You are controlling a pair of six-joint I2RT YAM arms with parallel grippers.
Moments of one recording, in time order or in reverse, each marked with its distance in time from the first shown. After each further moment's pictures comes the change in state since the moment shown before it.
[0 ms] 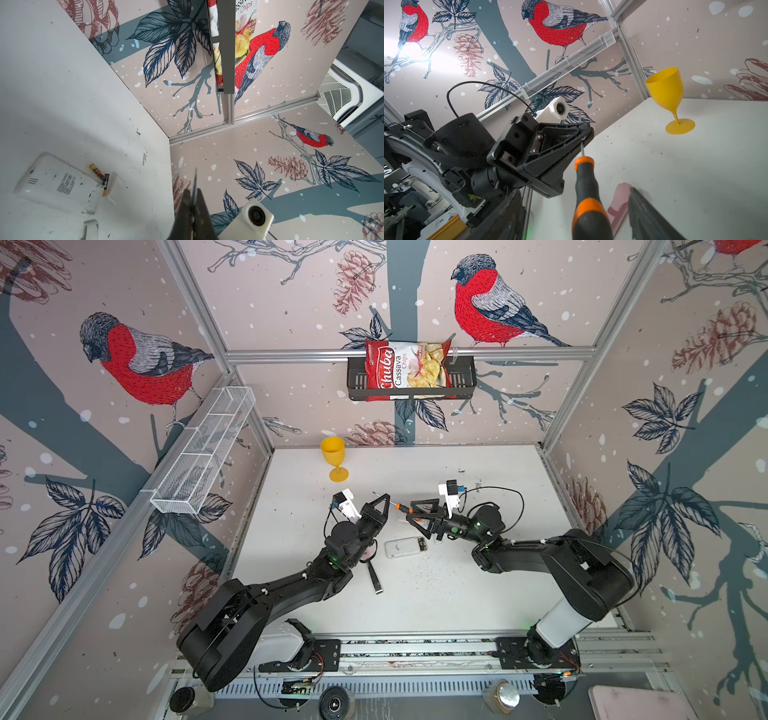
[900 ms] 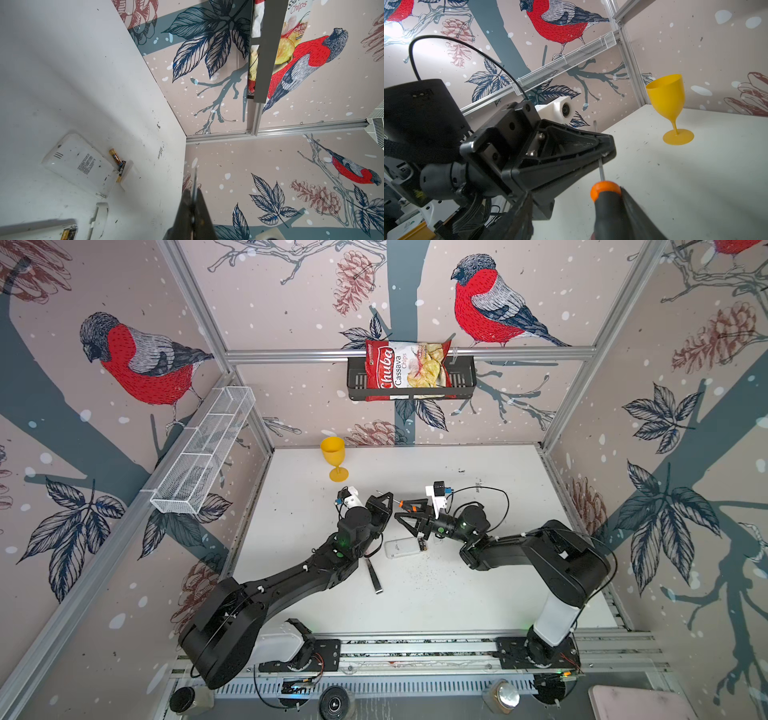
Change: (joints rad) left arm -0.023 0.014 0.155 -0.337 -0.071 -0.118; right arm 0.069 0.109 0.076 0.039 0.087 -0.104
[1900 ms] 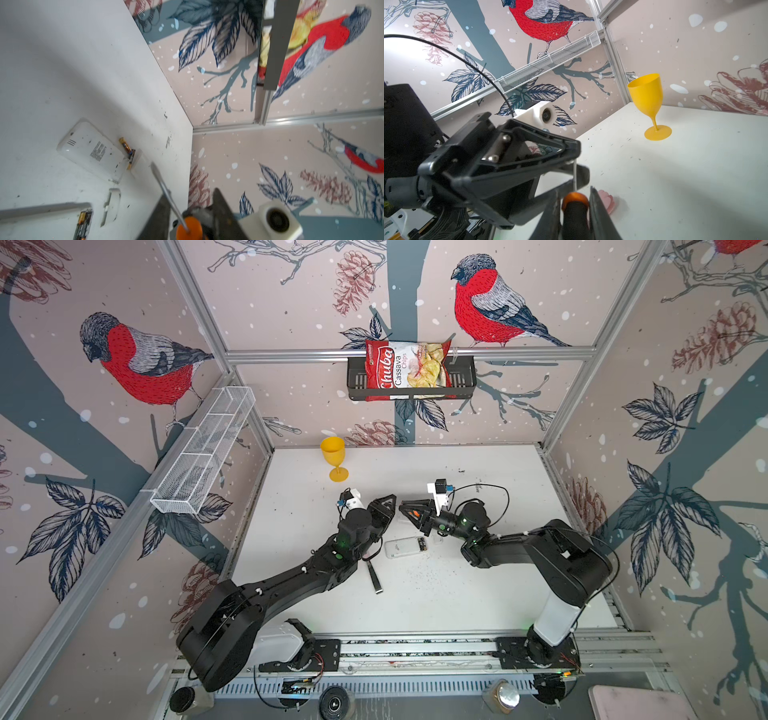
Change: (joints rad) left arm 0.005 -0.041 -0.022 -0.044 0.072 0.070; right arm -0.048 -0.029 0.004 -0.093 0.019 -0.030
